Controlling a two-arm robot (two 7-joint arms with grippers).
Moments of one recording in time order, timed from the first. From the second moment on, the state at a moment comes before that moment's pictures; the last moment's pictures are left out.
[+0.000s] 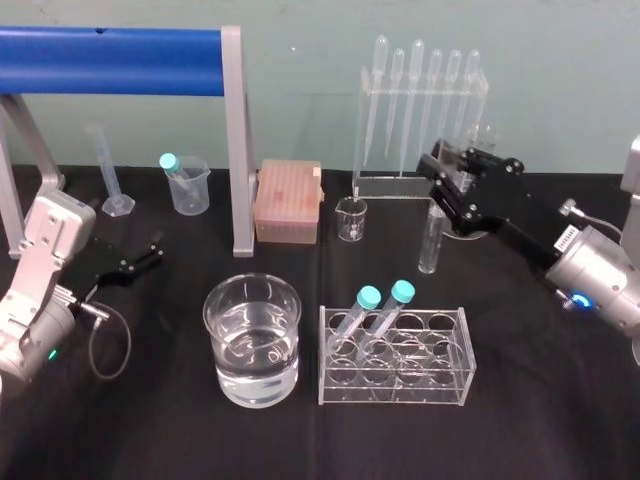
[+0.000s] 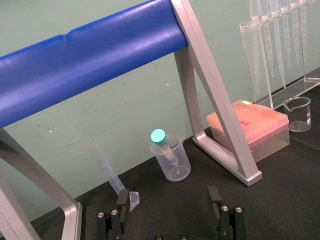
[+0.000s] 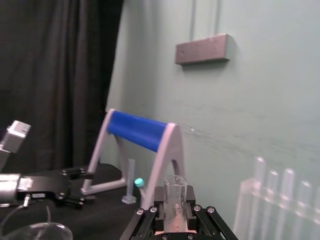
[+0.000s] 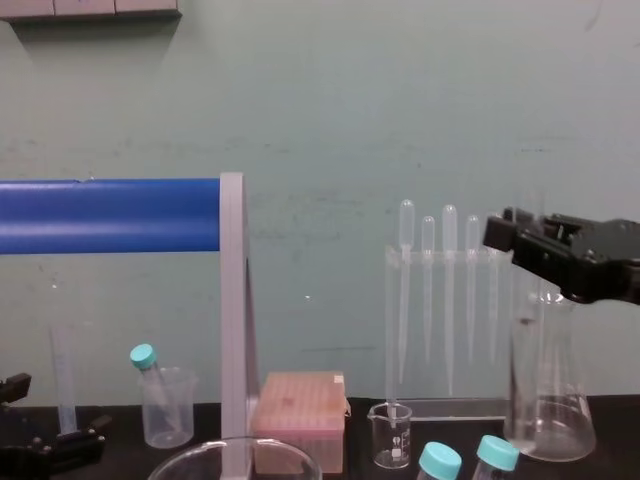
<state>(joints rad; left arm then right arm) -0.20 0.60 0.45 -1.41 -0.25 -0.12 0.03 0.29 0.47 -0.32 -1.45 0.53 -0.26 0.64</state>
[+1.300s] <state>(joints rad) -0.20 0.60 0.45 -1.41 -0.25 -0.12 0.03 0.52 0.36 -0.57 -1.37 0.76 -0.23 1.01</state>
